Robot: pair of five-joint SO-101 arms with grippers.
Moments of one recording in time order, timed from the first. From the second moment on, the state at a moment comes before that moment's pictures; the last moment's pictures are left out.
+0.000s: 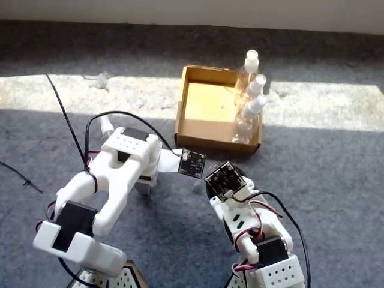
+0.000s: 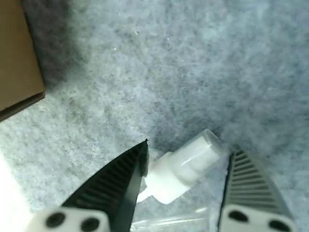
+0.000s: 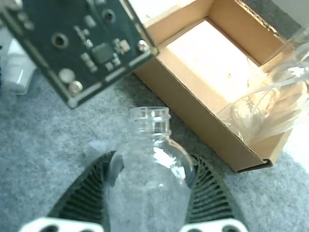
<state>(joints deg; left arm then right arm) 8.8 2.9 35.6 52.9 -78.7 -21.8 -102.9 96.0 47.9 26.2</state>
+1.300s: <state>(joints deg) 5.6 -52.2 21.1 56.8 -17.2 -21.8 -102.9 96.0 47.9 26.2</state>
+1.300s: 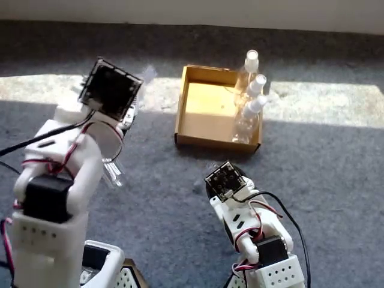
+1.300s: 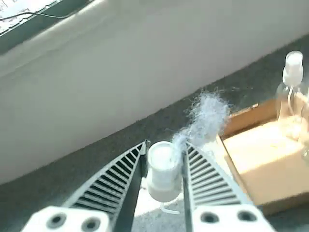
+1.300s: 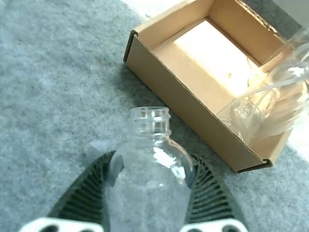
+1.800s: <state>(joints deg) 18.2 -62.7 20.4 59.6 7.1 -27.4 -102.9 96.0 23.3 22.2</state>
